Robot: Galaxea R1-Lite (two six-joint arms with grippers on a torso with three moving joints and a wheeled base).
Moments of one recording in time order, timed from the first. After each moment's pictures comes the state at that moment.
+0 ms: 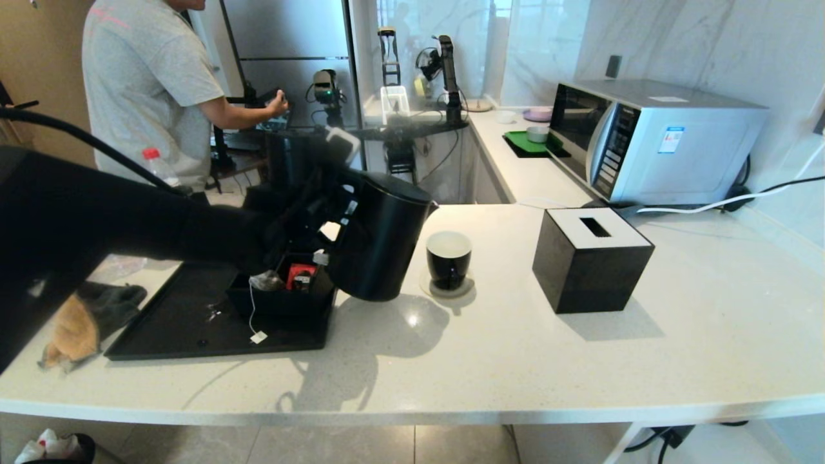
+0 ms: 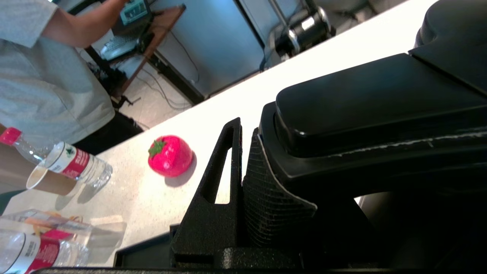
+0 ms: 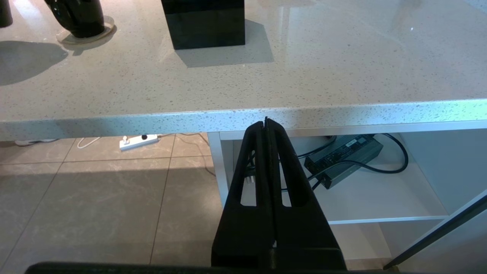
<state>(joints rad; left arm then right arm) -0.39 2.04 -1.36 -0.52 0.41 0.40 0.01 0.00 -0.05 0.13 -0.04 0.04</state>
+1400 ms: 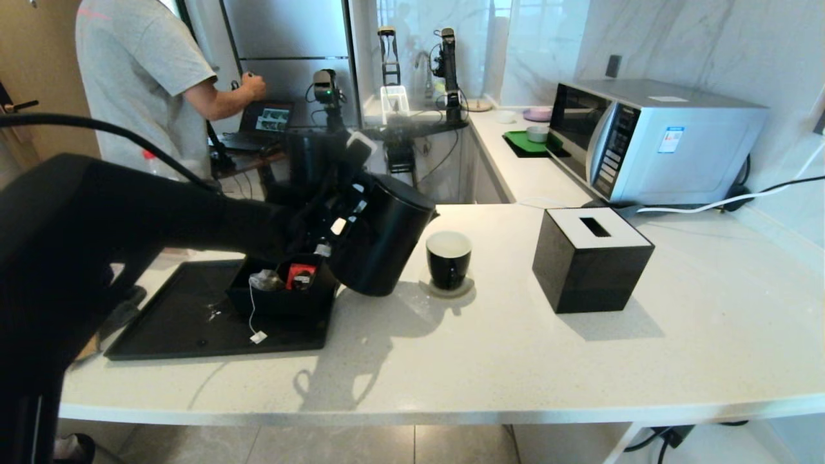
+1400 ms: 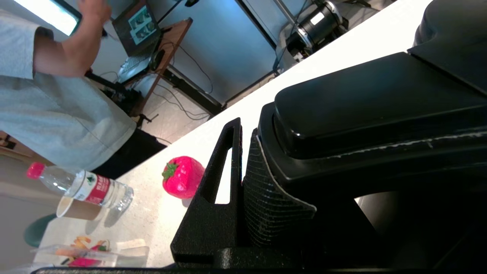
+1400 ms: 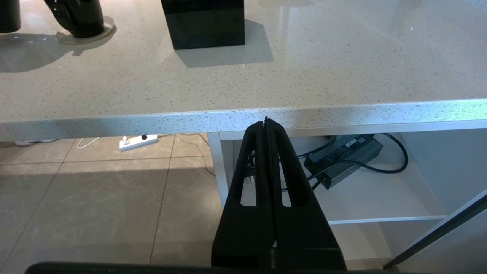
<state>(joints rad) -0.39 2.15 -1.52 -0.48 0.41 0.54 0.01 0.00 -0.05 0.13 -0.04 0.04</state>
